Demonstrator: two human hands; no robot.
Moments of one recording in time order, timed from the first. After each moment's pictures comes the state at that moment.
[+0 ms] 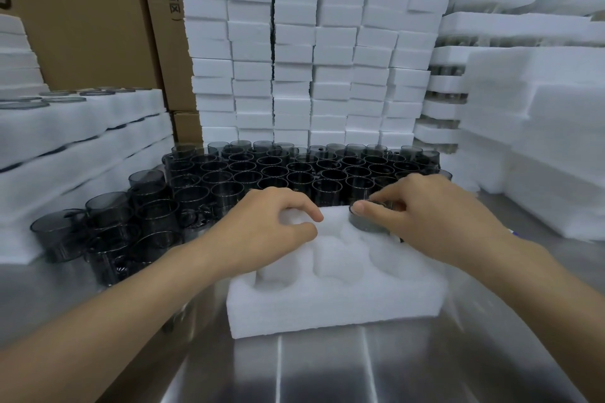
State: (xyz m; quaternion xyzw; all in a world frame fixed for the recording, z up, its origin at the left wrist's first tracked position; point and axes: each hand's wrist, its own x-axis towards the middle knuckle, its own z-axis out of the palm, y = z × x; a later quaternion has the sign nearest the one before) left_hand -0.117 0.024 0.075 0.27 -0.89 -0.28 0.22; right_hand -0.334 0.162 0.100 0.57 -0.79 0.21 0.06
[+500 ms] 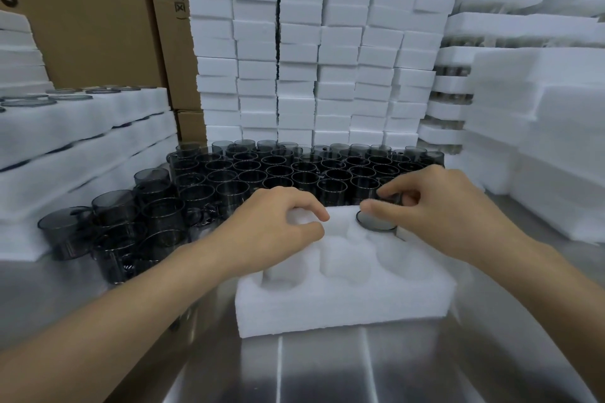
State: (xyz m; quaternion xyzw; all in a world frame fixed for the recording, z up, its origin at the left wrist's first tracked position) left_hand -0.117 0.025 0.076 0.27 -0.89 -0.28 0.23; right_hand -0.346 0.160 0.100 0.57 -0.78 0.27 0.05
